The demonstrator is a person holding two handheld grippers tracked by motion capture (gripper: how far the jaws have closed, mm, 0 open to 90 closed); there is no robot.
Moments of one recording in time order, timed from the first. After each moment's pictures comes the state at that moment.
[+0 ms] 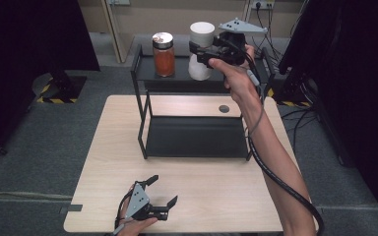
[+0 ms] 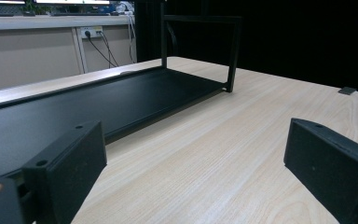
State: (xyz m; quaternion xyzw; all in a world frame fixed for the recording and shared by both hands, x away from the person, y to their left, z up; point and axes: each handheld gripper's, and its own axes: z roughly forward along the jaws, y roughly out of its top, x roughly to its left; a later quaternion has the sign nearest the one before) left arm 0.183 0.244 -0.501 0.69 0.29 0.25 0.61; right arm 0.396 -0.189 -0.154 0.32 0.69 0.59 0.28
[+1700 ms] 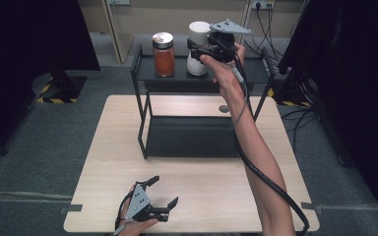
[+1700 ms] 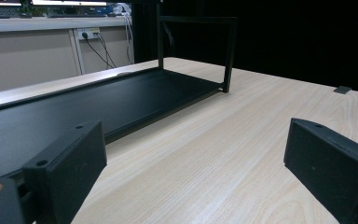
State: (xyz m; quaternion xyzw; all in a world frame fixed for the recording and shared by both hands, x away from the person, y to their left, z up) left arm 0.182 0.243 -0.501 0.69 0.29 0.25 0.61; right arm 0.418 -0.158 -0.175 0.36 0.67 0.57 0.33
